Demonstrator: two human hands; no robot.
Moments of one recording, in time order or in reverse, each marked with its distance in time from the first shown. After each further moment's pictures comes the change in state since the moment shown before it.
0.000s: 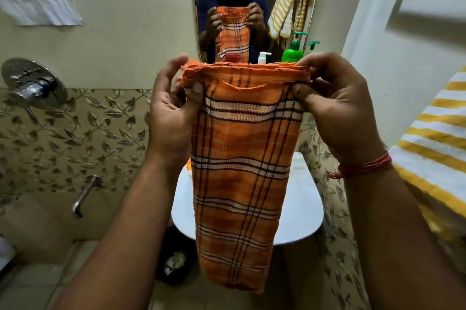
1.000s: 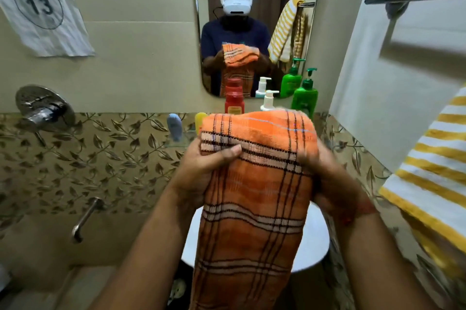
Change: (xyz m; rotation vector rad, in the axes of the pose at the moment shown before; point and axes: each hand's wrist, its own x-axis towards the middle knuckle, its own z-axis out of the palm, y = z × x) left_hand -0.018 -0.011 0.018 -0.198 -0.272 -0.360; right_hand -0.034 0.054 -0.003 0.792 -0.267 0.524
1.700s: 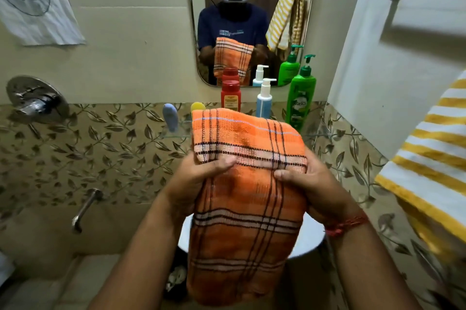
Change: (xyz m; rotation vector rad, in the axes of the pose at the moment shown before) left_hand -0.019 -0.020 -0.011 0.002 -0.038 -0.149; right_hand -0.019 0.032 0.000 -0.025 0.124 0.035
